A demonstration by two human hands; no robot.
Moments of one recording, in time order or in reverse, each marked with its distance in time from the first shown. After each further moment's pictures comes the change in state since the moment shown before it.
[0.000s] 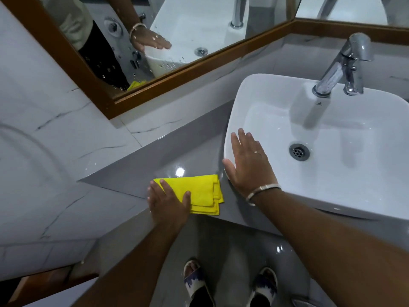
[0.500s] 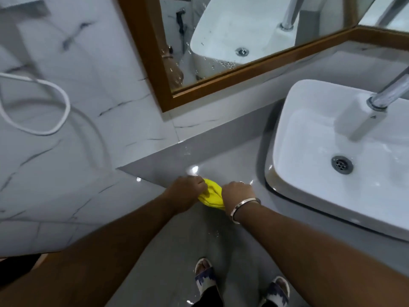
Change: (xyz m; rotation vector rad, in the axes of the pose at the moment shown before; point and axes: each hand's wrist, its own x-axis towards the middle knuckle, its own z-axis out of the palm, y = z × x) left_hand 0.063 -0.077 -0.071 0.237 -0.057 0.980; right_hand 0.003 -0.123 0.083 -0.293 -0.576 -0.072
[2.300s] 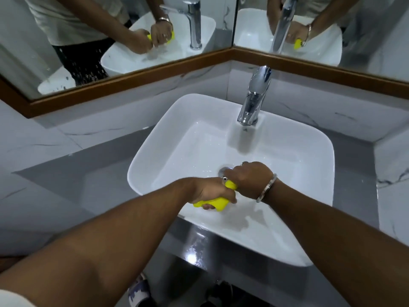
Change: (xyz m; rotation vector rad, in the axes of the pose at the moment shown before) left_hand 0.314 0.316 -0.072 -0.959 -0.602 -0.430; right_hand -0.067 0.415 0.002 -0.116 0.426 -0.476
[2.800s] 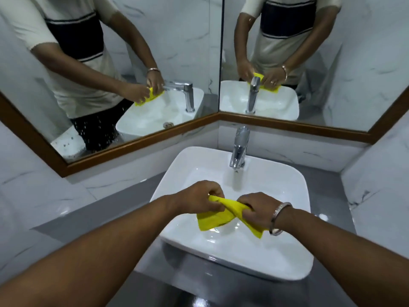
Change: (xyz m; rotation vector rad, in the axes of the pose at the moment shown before) left_hand -0.097 0.027 -0.060 0.333 0.440 0.492; right_hand -0.040 -0.017 -0.107 0.537 -0.198 0.384
